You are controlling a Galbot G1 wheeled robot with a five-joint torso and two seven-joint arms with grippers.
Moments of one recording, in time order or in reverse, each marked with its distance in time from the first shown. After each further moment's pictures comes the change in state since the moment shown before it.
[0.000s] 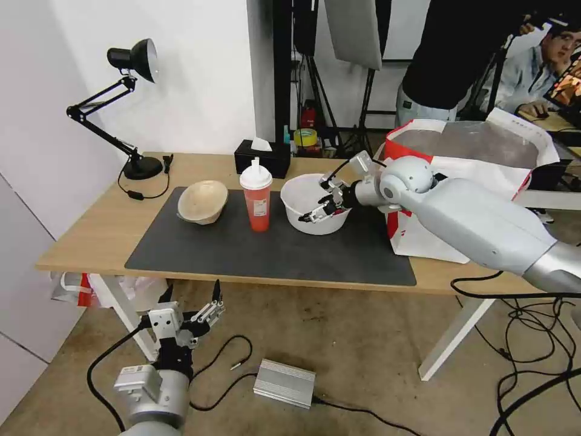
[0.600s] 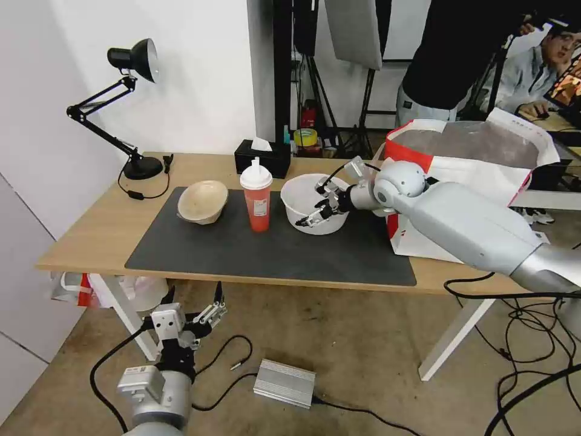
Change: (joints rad) left arm -0.006 -0.004 0.006 0.008 0.000 0.000 0.000; right arm -0.007 0.037 -0.003 -0.058 -0.043 0.016 -0.038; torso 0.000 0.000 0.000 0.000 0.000
